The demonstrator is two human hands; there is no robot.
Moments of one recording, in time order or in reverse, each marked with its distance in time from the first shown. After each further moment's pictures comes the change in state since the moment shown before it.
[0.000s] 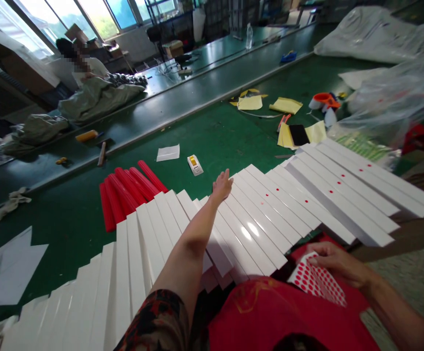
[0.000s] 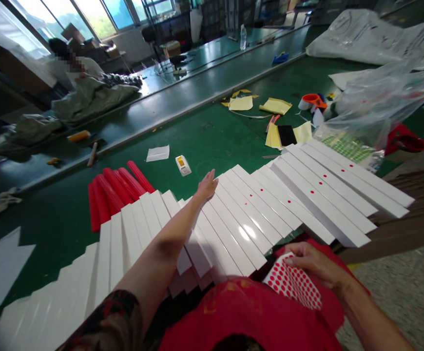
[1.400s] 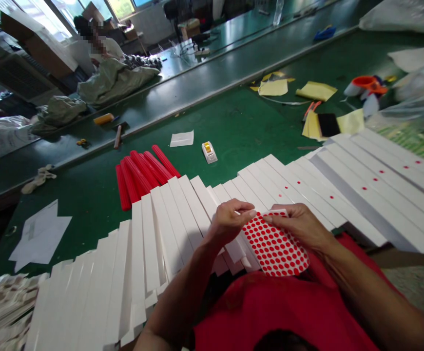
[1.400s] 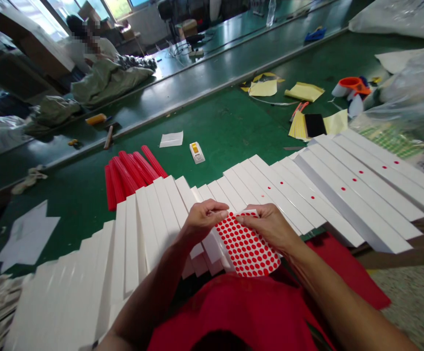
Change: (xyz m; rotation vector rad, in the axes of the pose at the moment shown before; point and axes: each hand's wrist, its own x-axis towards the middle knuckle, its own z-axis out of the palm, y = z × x) left_hand -0.195 0.010 -0.052 -0.721 -0.006 0.087; right_hand 0.049 -0.125 0.151 0.067 0.100 -0.198
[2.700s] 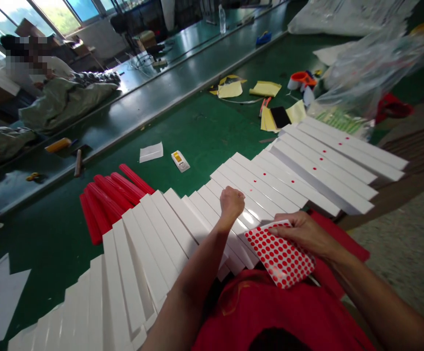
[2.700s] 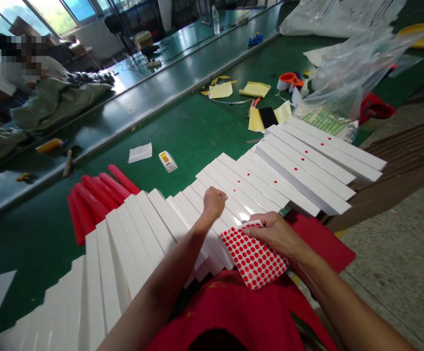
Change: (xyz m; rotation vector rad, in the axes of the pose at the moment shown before) left_hand 0.110 -0.064 0.107 0.642 0.068 -0.048; right_hand -0.048 0.038 -0.060 -0.049 0.151 0.050
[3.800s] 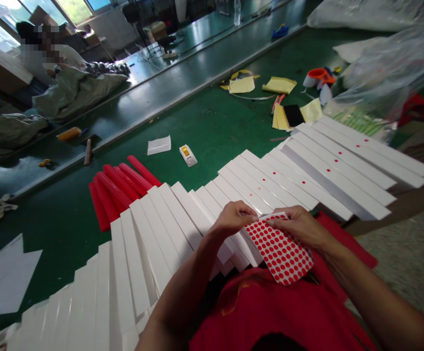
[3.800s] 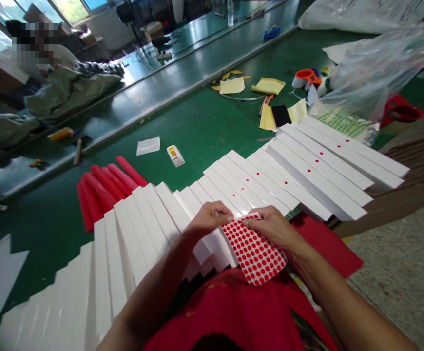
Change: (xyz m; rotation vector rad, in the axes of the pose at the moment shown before) left_hand -0.070 -0.003 -0.072 -0.746 -0.442 -0.011; right_hand 0.026 0.001 0.012 -0.017 0.025 0.007
